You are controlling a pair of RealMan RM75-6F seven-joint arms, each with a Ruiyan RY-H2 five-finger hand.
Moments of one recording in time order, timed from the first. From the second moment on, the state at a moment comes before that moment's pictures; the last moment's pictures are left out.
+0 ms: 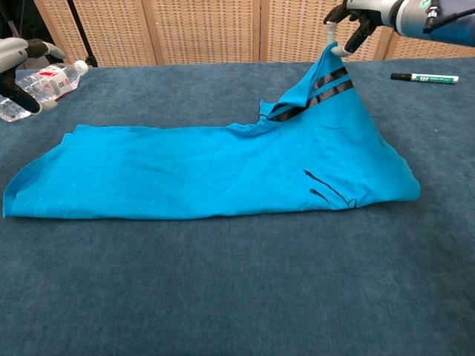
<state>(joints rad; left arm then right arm) -0.64 -1.51 -0.27 -1.31 0.90 1.06 0.35 1.12 -1.76 0.21 -0.39 -1.37 0.52 0.69</state>
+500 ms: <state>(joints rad) -0.64 -1.51 -0.27 -1.31 0.89 1.06 0.35 1.17 -1.86 0.30 -0.23 -1.26 0.43 0.55</state>
